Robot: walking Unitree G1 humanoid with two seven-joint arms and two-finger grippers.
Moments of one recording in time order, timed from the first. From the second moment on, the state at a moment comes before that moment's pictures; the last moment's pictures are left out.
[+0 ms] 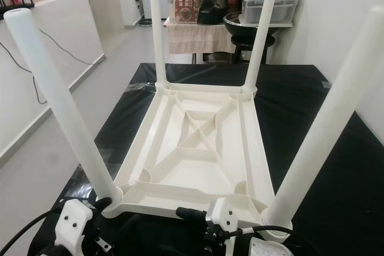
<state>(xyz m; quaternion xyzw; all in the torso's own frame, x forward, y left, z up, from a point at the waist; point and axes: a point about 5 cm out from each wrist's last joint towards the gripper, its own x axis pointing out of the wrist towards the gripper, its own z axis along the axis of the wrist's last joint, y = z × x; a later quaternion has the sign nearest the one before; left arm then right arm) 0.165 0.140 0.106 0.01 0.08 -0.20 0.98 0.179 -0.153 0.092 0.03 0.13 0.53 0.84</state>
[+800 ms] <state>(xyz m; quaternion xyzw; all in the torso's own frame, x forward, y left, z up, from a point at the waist) 0.148 0.167 0.109 0.03 0.06 -0.08 0.99 0.178 -0.156 0.091 0.02 0.13 0.53 0.83</state>
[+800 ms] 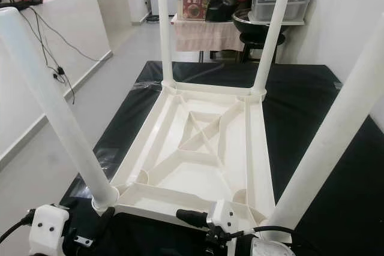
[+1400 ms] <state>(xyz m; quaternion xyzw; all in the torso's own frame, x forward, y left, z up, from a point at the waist) 0.161 0.191 0.102 0.04 0.05 -0.04 1.00 0.179 -0.155 0.089 0.02 0.14 0.53 0.84</state>
